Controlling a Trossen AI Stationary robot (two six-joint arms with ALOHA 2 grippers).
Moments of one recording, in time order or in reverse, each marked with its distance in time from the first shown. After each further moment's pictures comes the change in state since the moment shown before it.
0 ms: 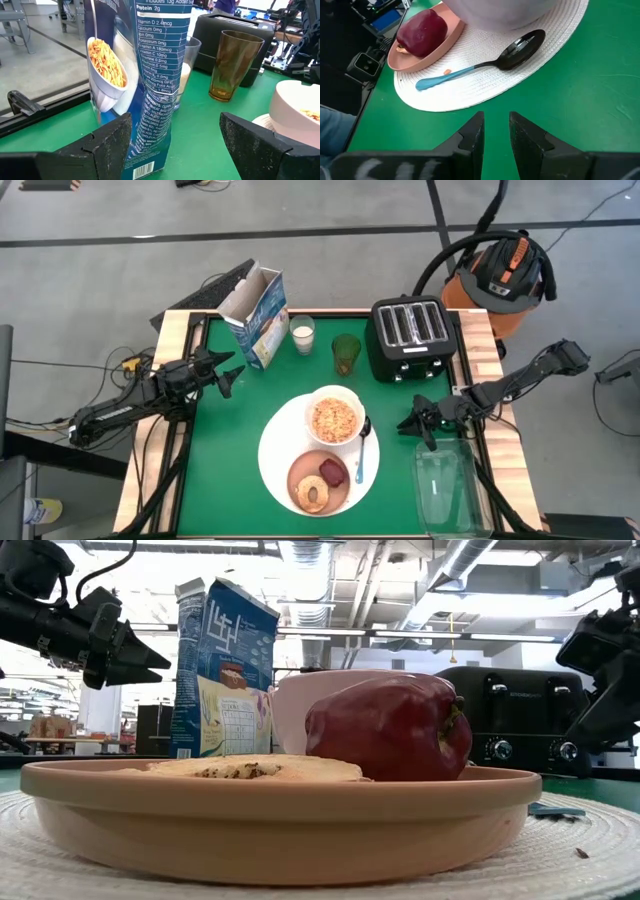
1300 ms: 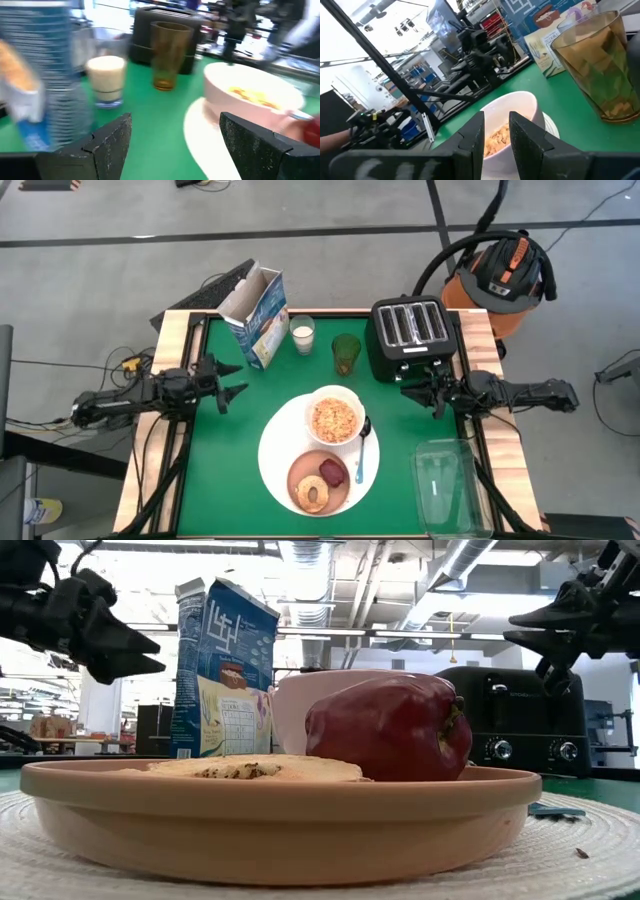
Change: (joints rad) left arm -0.274 -0.013 0.000 0.001 -0.003 0.000; right arm -0.337 -0.542 -0.001 0.000 -0.004 0.000
